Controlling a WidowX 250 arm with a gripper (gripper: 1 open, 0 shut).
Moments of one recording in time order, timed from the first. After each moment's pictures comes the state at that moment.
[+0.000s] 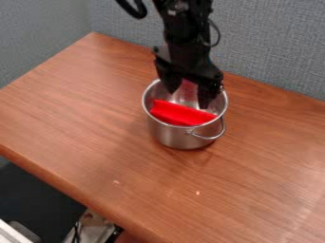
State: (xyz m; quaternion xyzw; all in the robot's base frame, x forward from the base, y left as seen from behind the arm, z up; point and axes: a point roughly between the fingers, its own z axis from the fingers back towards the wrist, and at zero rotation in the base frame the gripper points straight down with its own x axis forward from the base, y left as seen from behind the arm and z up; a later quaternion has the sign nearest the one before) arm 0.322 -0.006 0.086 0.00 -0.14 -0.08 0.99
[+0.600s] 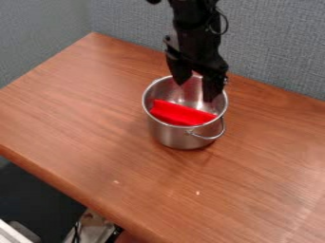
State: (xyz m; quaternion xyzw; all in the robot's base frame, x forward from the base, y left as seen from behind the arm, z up) arm 0.332 -0.009 0.091 -0.01 -0.11 -0.15 0.98
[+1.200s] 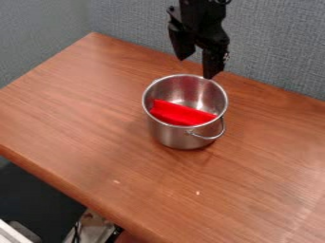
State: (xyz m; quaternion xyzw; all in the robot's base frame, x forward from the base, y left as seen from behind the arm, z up) arm 0.342 -0.006 0.120 0.00 -0.12 -0.17 0.98
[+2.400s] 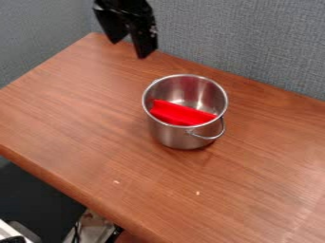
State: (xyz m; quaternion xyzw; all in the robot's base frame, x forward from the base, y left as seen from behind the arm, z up) arm 0.291 0.050 0.153 -0.02 -0.11 -0.15 0.98
